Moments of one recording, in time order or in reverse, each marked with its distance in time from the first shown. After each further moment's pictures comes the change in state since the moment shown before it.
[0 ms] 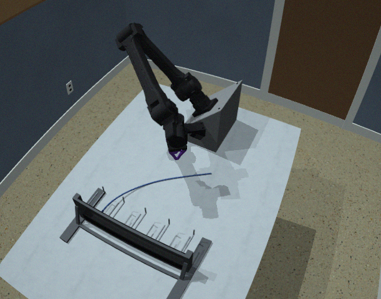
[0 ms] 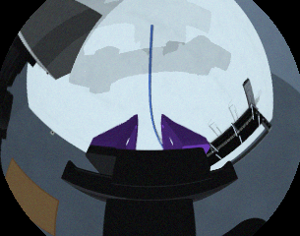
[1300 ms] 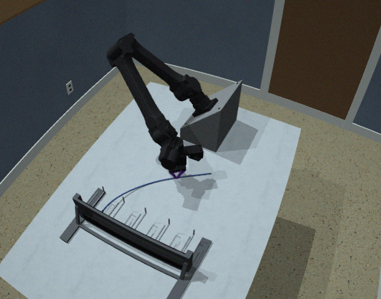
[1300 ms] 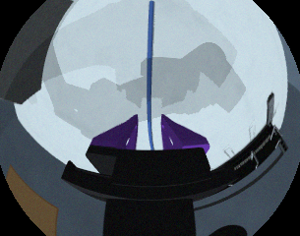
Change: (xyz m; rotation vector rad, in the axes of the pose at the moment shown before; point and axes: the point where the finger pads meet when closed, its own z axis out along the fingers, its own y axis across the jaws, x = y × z) arm 0.001 -0.001 0.118 0.001 -0.002 0.009
